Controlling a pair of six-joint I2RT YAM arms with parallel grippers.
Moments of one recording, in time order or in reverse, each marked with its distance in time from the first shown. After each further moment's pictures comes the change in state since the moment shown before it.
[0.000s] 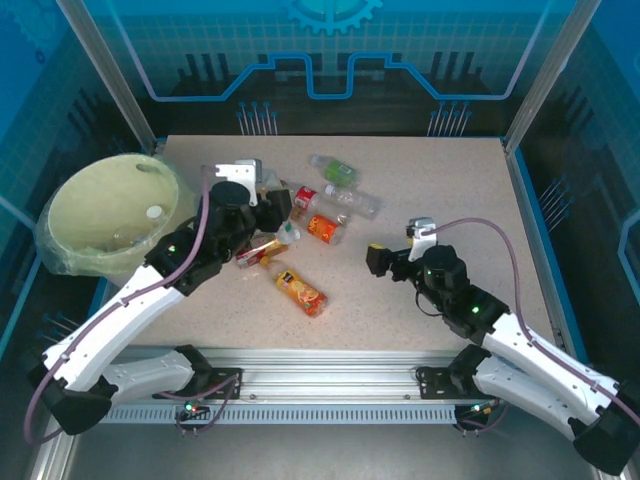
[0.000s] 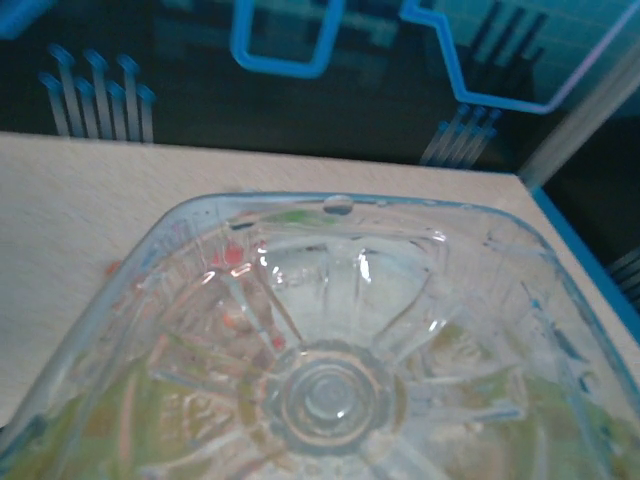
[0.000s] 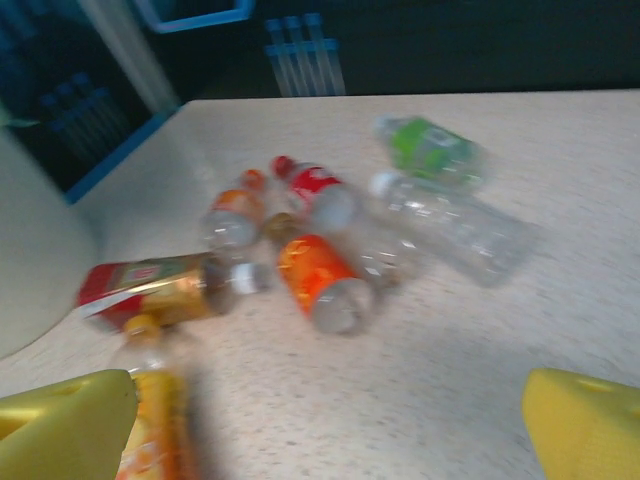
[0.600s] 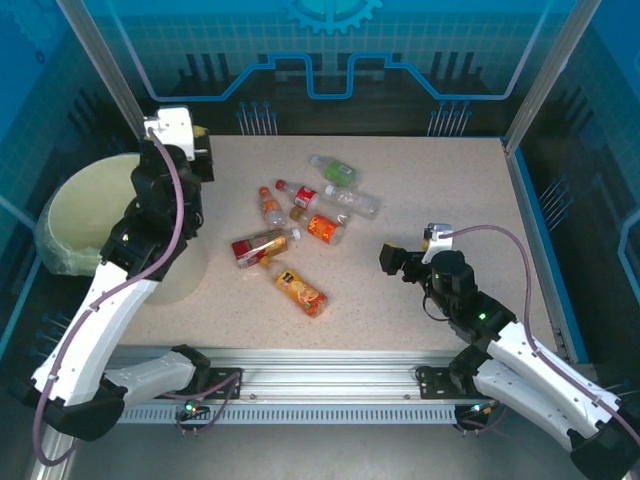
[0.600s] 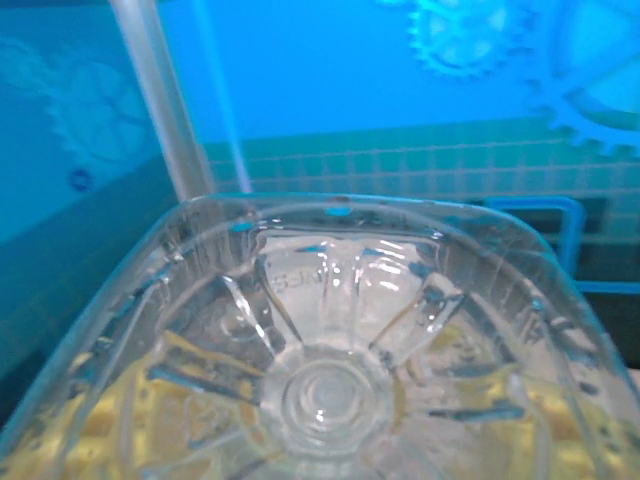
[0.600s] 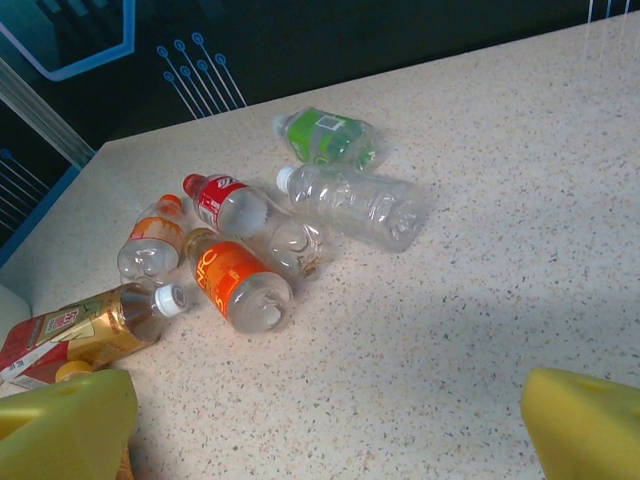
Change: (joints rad) left arm 0.231 0.015 0.237 0.099 -0.428 0.515; right arm -0.060 -0.061 -0.045 -0.048 0.031 0.111
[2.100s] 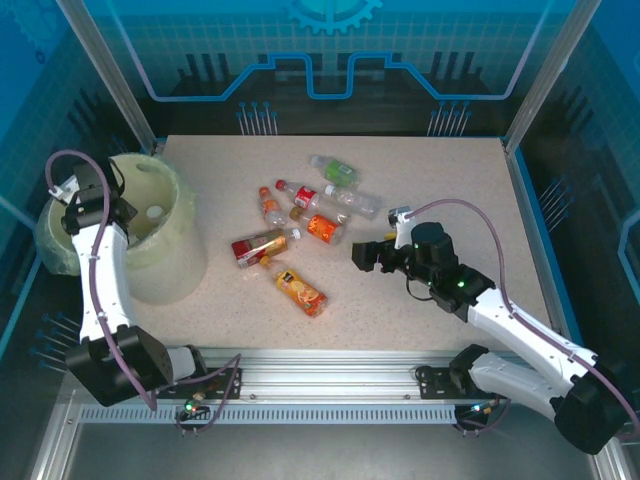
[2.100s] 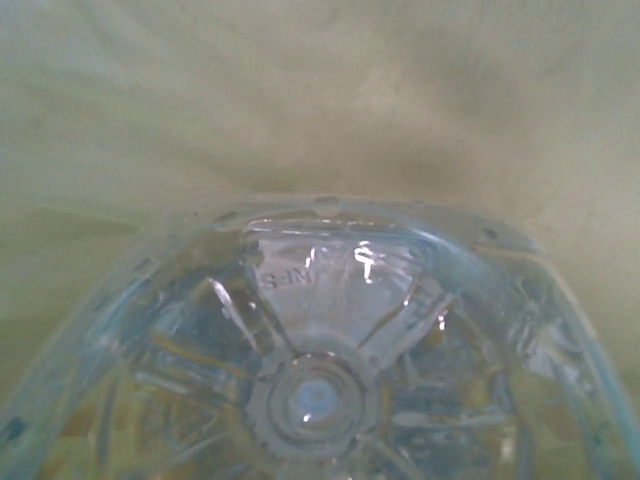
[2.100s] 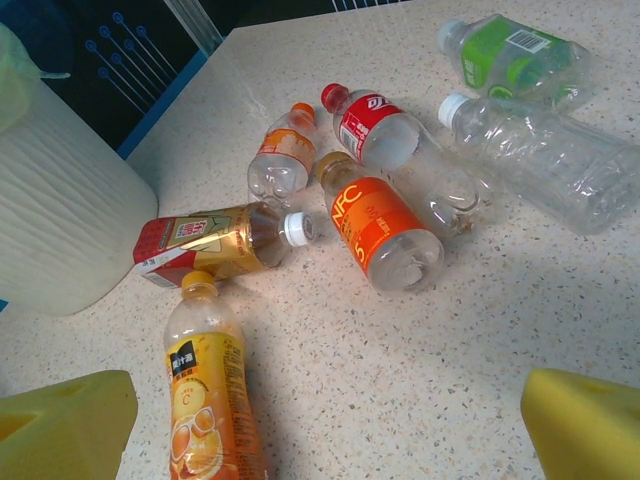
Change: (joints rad) left arm 0.868 0.194 -0.146 -0.488 0.391 -0.607; right arm -0.031 0.291 0.171 0.046 -0.373 -0.087
